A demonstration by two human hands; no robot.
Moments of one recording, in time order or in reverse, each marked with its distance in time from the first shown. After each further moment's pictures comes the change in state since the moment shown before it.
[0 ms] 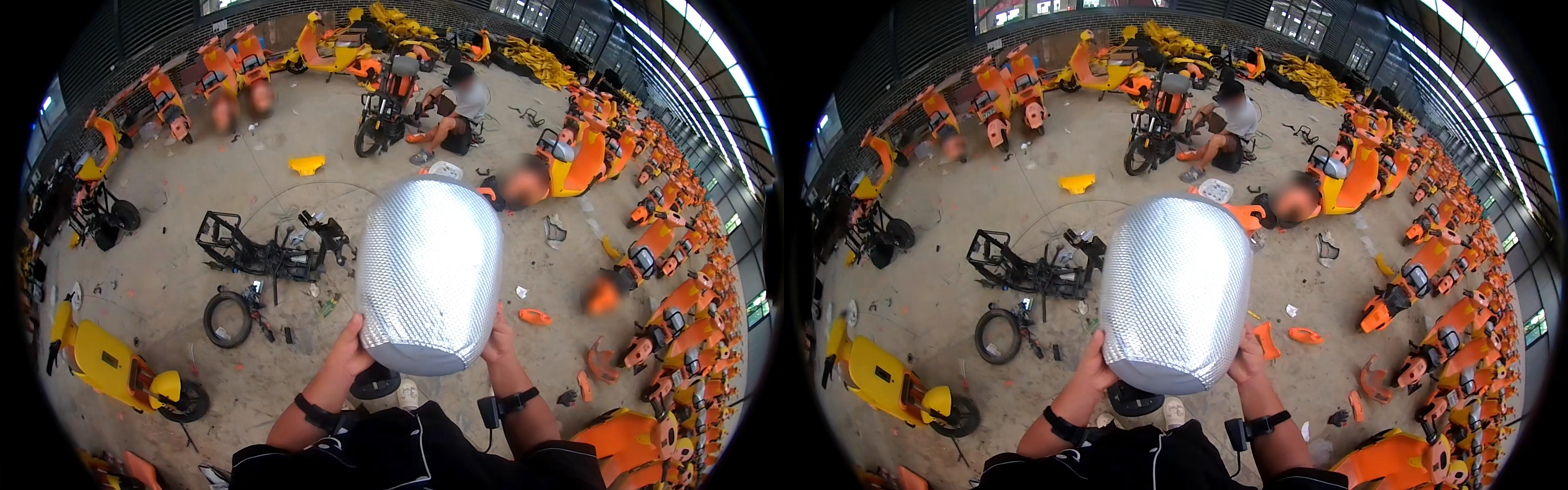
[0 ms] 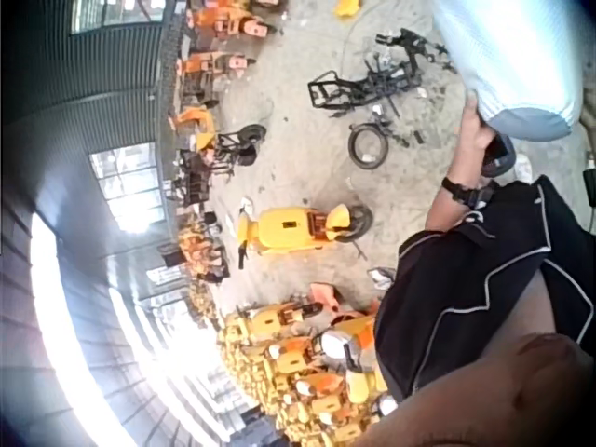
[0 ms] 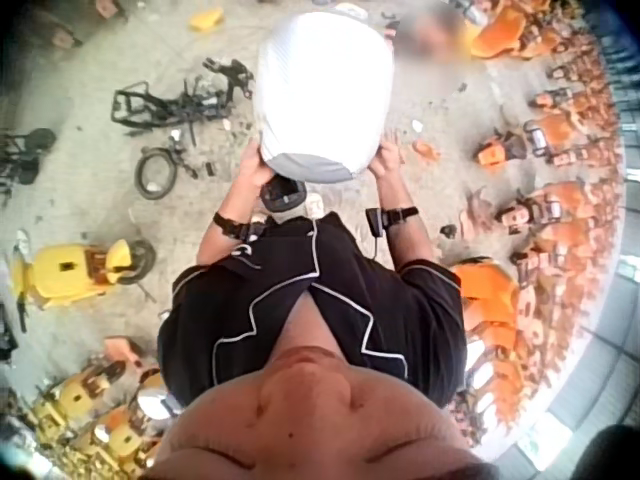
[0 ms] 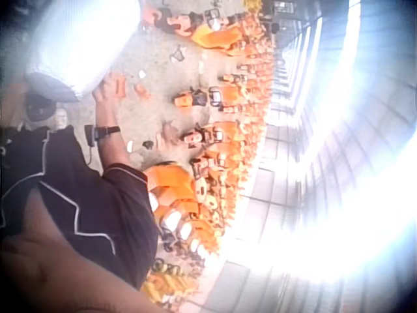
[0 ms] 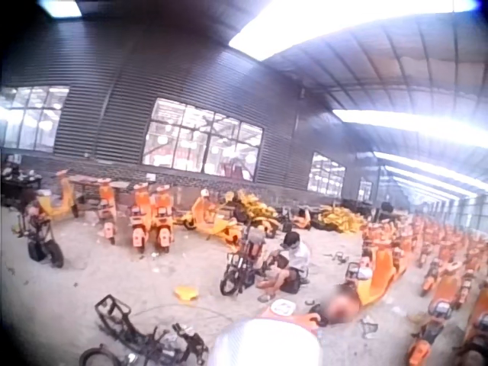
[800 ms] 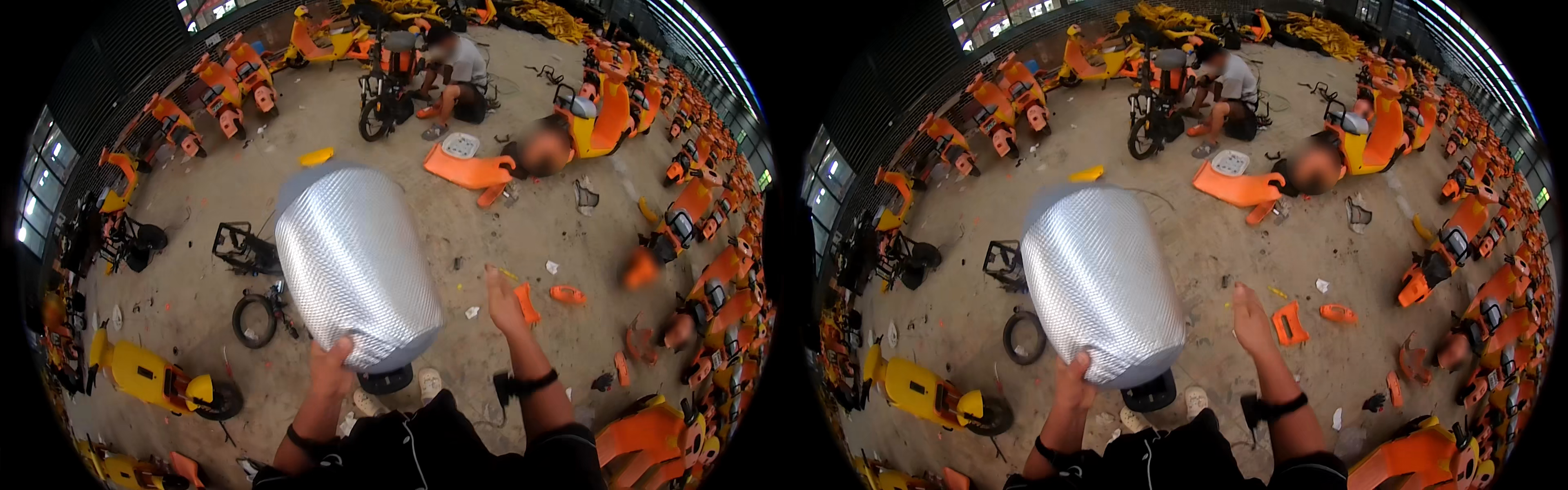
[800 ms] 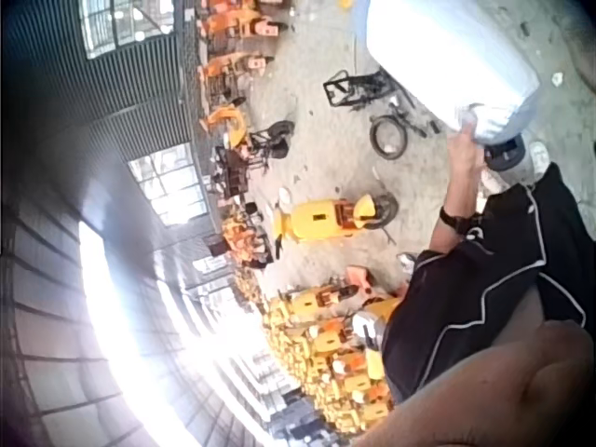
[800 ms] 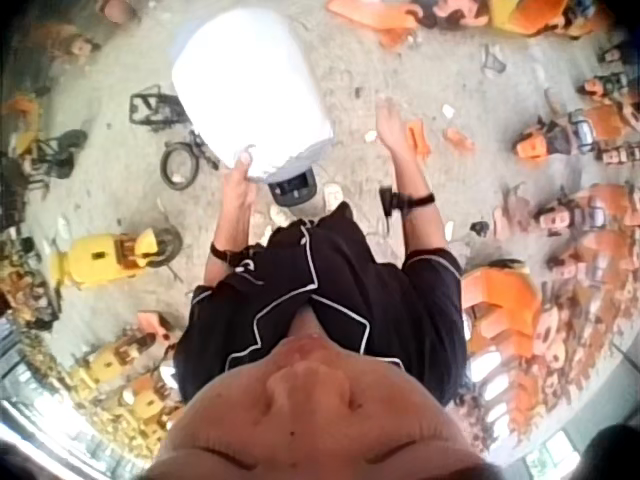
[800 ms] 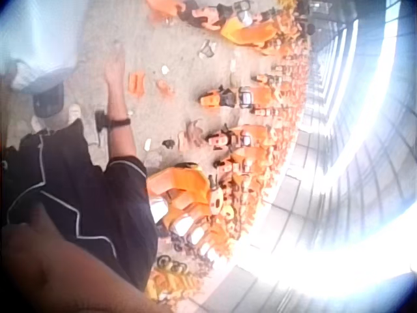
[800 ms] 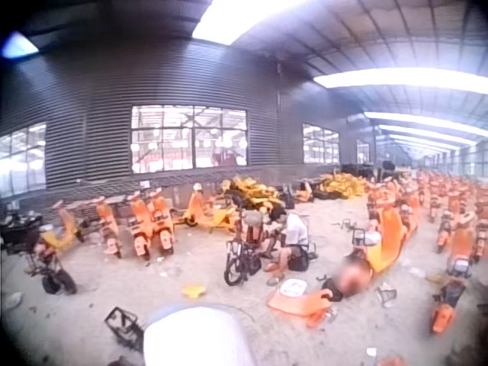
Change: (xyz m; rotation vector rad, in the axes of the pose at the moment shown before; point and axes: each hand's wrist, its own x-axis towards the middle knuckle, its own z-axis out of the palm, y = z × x) left_hand 0.021 -0.055 0.102 0.490 0.279 0.404; right_hand 0.068 -0.078 -0.079 -1.272 0.174 -0.036
